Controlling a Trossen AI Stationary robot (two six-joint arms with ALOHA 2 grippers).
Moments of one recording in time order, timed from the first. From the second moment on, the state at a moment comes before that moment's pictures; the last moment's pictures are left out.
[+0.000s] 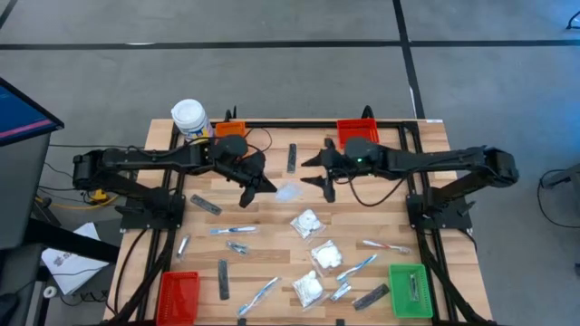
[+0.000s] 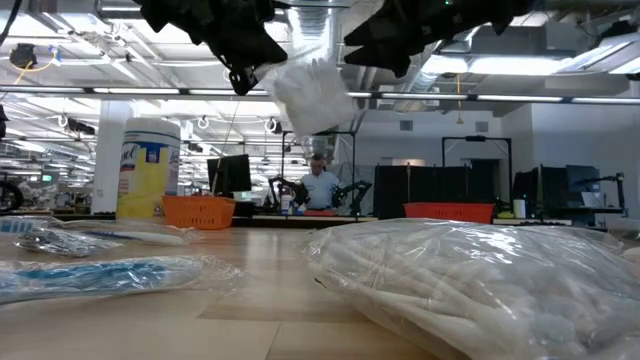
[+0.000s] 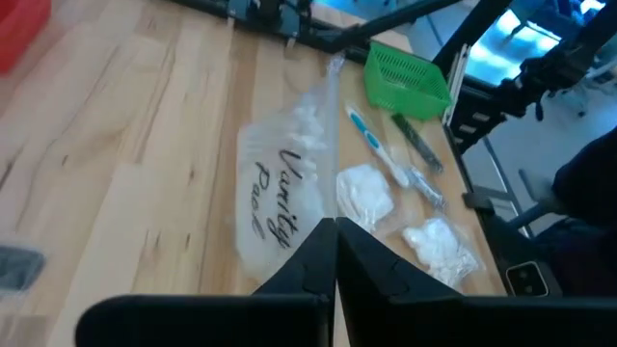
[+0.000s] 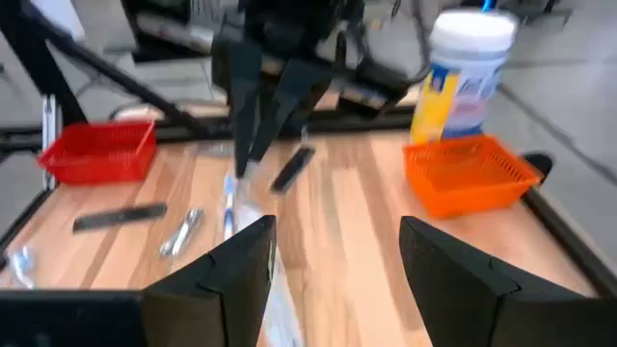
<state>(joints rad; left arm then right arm) 0.20 1.28 0.93 -0.21 0.39 -0.16 -0.11 1.35 0.94 0.06 -0.08 0.00</state>
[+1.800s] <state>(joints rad) 0.19 1.28 0.91 -0.04 0.39 -0.04 -0.08 1.44 1.05 -0.17 -0.06 -0.06</state>
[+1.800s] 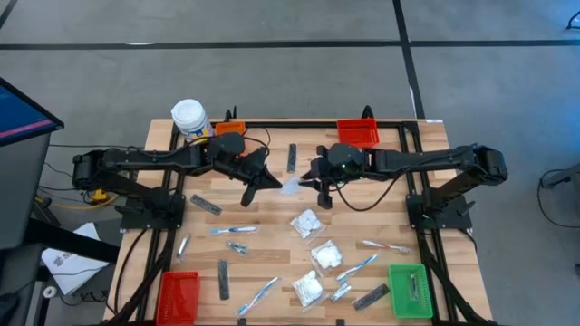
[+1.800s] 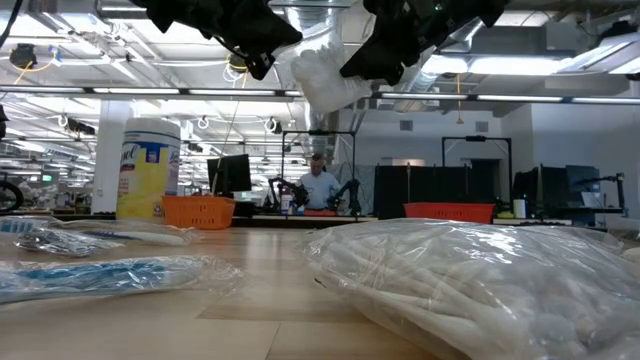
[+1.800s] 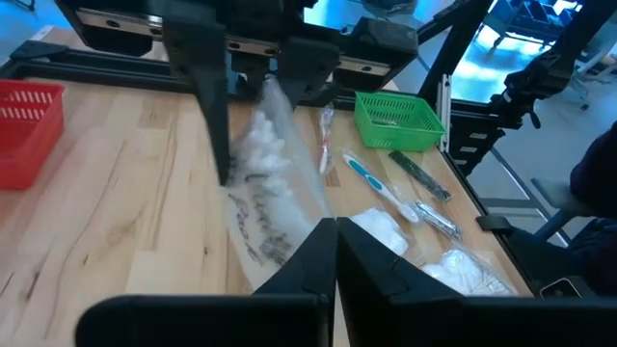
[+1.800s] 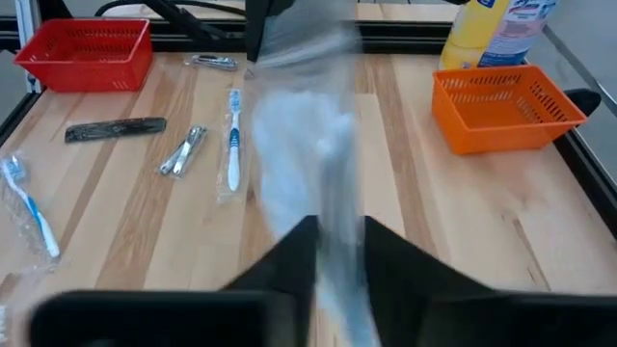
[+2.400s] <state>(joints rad) 0.17 1.03 0.84 -0.01 0.00 -0.01 -0.15 1.44 1.05 -0.12 0.06 0.10</state>
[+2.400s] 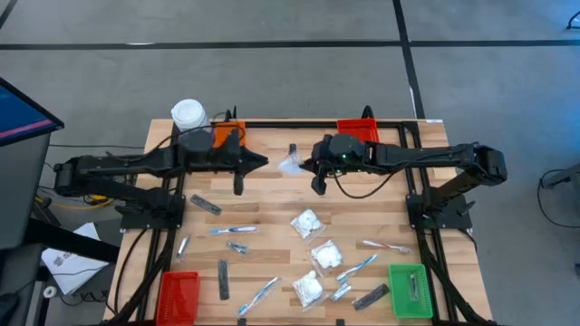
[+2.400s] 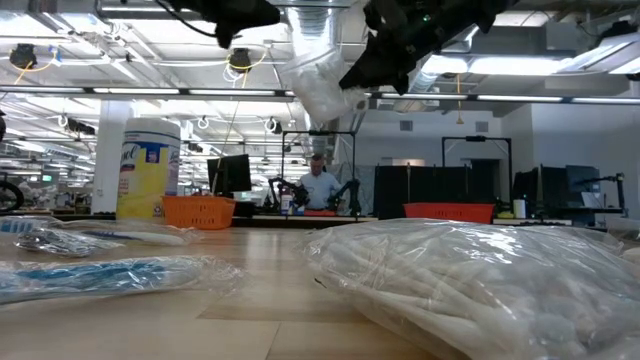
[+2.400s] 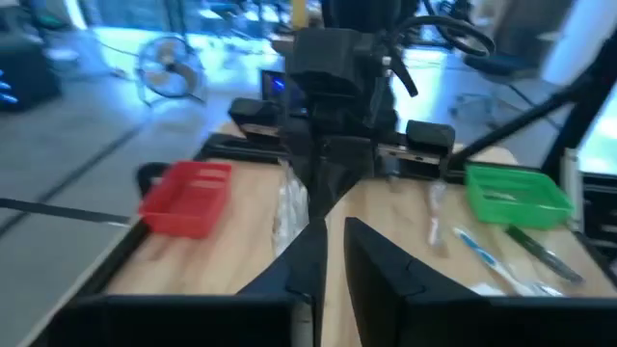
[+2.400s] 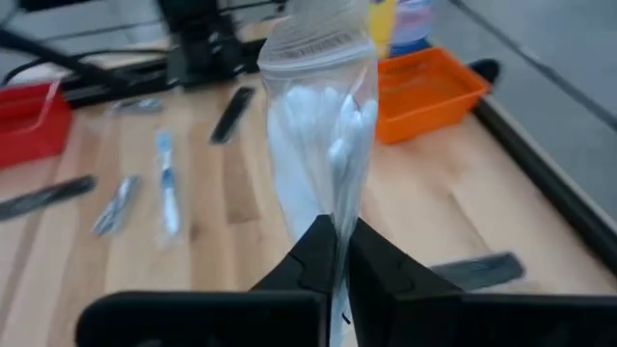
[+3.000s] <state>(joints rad) 0.17 0.81 0.54 0.50 -0.05 0.00 -0.13 1.31 0.88 0.31 0.15 0.12</state>
